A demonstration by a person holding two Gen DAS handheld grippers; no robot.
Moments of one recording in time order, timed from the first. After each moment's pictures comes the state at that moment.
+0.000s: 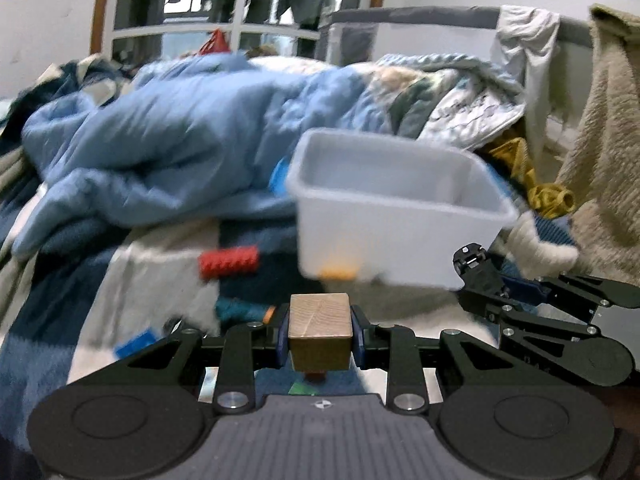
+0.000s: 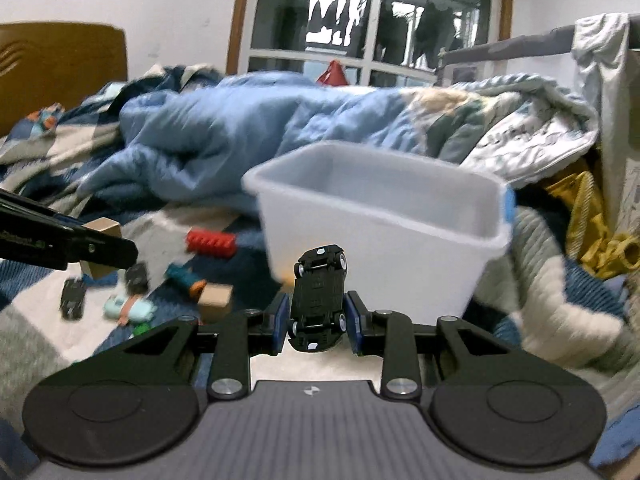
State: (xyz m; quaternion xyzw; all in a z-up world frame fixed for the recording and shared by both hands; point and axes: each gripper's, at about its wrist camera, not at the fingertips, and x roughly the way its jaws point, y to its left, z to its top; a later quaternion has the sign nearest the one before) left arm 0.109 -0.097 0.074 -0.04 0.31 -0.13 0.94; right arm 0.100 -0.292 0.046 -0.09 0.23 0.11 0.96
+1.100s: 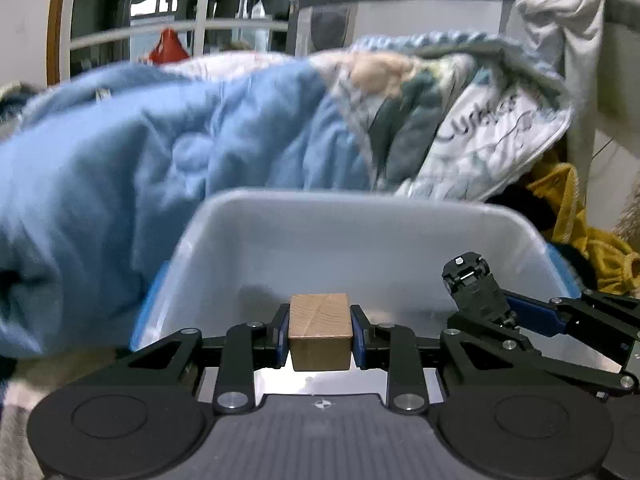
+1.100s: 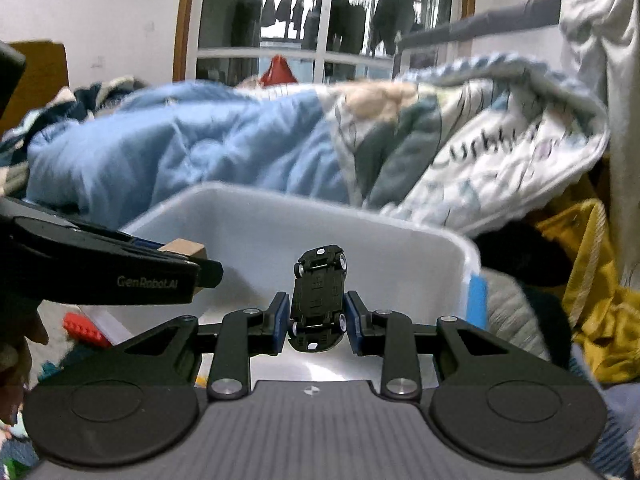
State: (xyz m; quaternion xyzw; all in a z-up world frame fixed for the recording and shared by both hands) left arm 0.315 -0.195 0.056 -0.02 0.34 -0.15 0.93; right arm 0.259 -0.344 0.058 -0.07 0.25 0.07 0.96
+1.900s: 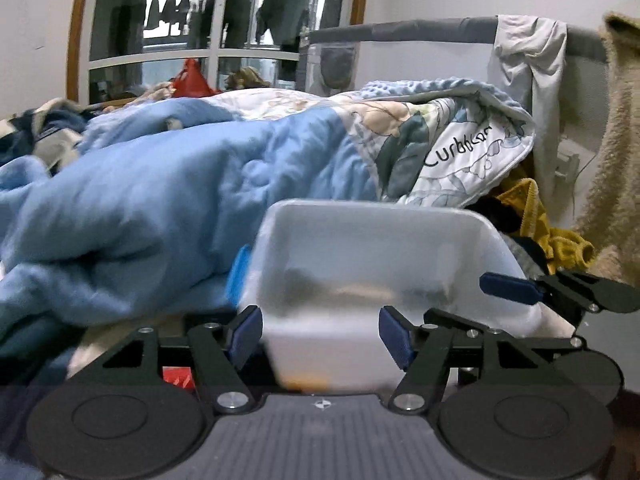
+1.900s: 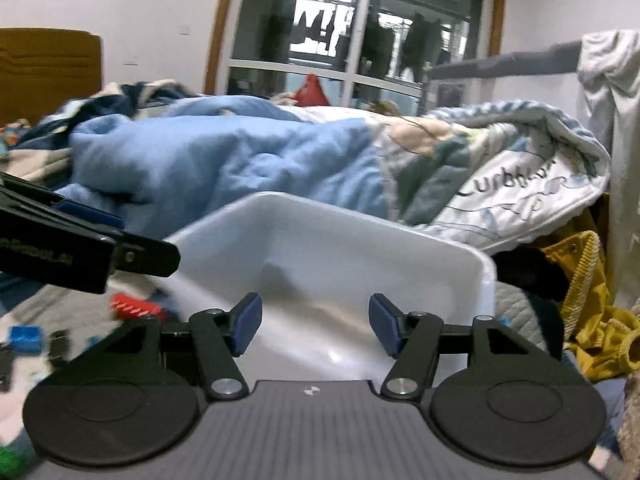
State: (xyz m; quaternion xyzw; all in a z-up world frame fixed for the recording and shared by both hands) left arm 0.186 -0.121 0.095 -0.02 0.28 -0.13 0.95; right arm 0.187 -0.302 0.074 -0.11 0.21 0.11 0.96
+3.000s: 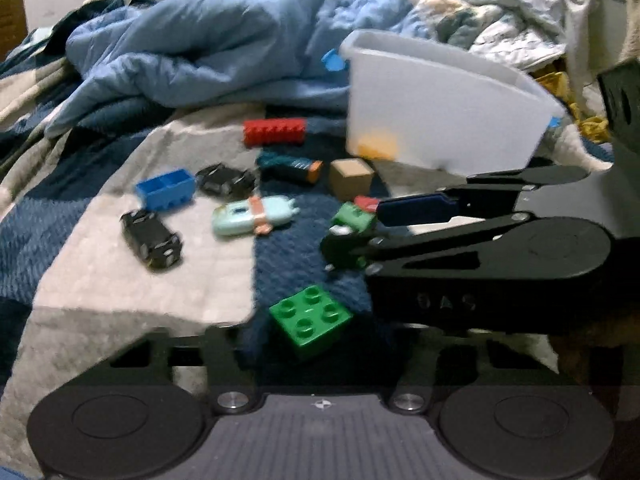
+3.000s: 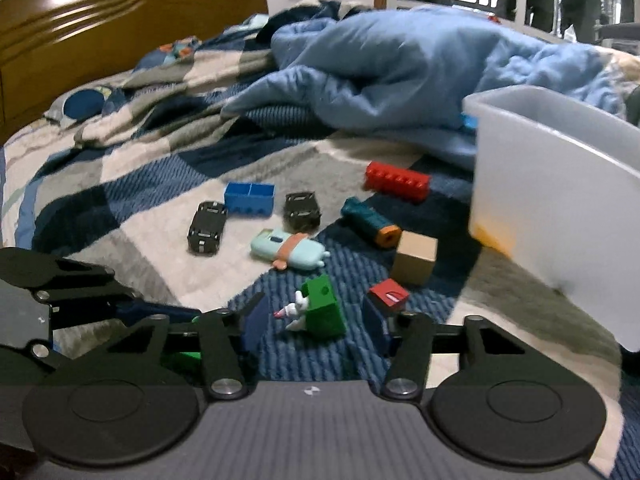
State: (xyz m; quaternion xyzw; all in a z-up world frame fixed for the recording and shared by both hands) left arm 0.054 -0.072 -0.042 -0.05 0.38 -0.06 0.92; right arm 0.114 -0.197 -0.025 -0.13 0.32 0.33 0.88
